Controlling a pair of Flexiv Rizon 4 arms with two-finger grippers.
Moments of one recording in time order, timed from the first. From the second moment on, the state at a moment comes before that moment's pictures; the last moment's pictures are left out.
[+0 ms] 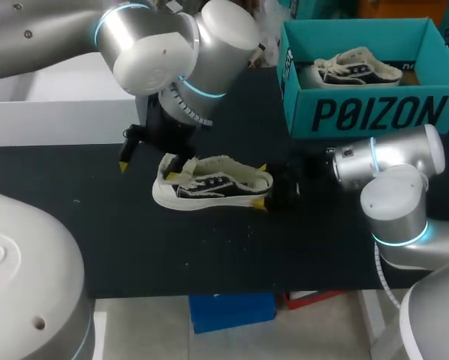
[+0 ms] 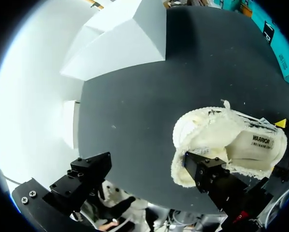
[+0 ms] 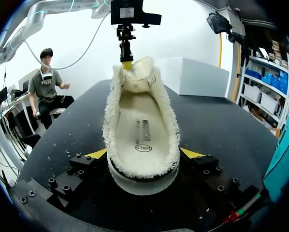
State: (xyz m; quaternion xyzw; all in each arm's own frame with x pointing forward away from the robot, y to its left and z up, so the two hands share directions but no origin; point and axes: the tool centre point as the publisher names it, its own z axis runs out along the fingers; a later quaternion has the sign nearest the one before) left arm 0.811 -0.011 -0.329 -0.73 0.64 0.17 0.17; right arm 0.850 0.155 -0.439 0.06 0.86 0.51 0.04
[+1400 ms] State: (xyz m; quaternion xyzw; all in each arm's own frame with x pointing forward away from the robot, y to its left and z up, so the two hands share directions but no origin) left arm 0.826 -0.127 -0.235 -0.42 0.90 -0.05 0.11; right arm 0.850 0.154 -0.439 0.06 0.86 0.51 0.04
